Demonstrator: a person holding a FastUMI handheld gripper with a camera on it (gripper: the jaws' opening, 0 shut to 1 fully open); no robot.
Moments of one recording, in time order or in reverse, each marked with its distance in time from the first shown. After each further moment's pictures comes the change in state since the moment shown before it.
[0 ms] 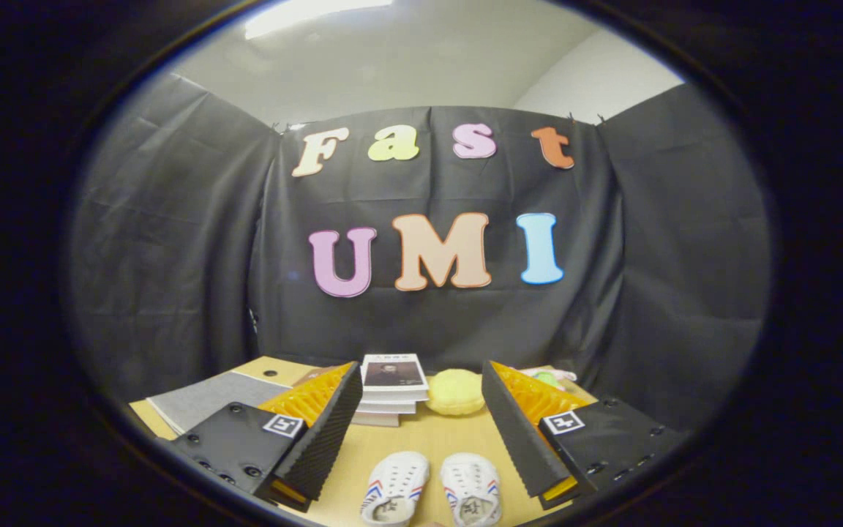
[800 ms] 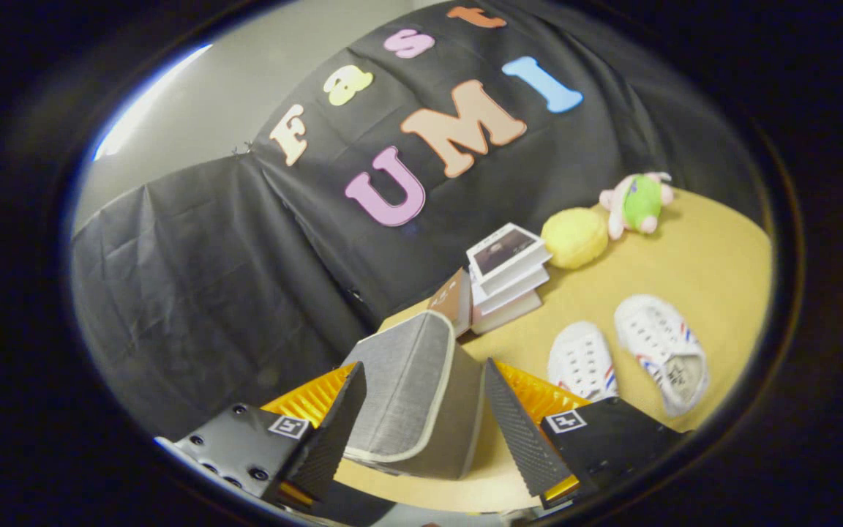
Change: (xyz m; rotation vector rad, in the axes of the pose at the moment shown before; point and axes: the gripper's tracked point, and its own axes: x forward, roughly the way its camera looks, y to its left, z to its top) arm -0.025 0.127 -0.125 0.649 0.436 0.269
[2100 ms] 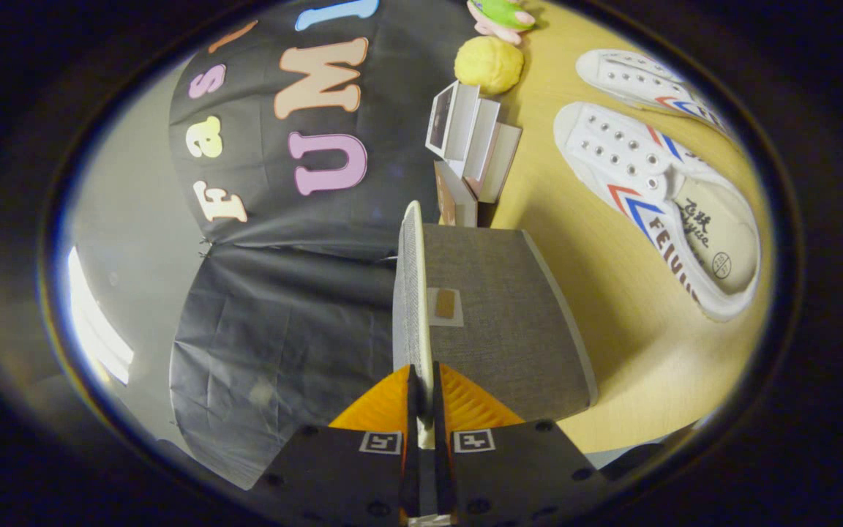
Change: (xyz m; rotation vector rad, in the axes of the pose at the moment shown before) arm 0.033 0.010 -0.087 0.634 0.333 0.185
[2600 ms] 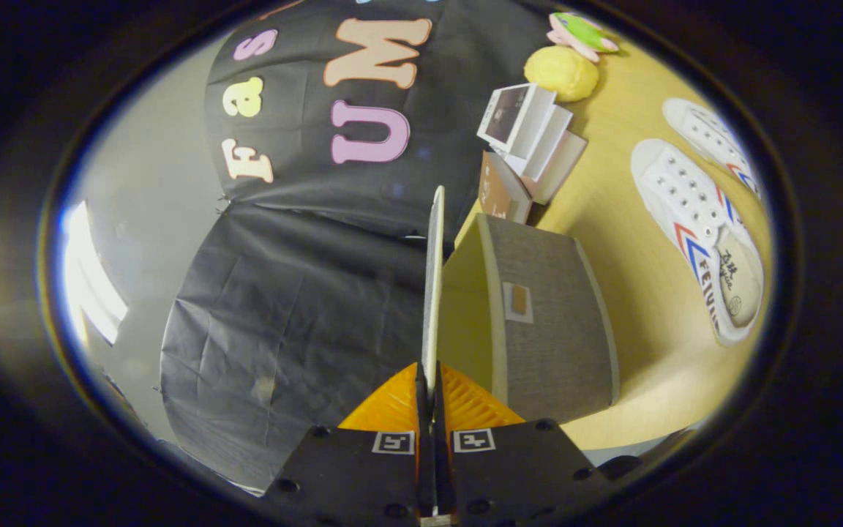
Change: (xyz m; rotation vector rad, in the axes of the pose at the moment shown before) arm -0.007 0.075 -0.005 -0.172 0.064 0.039
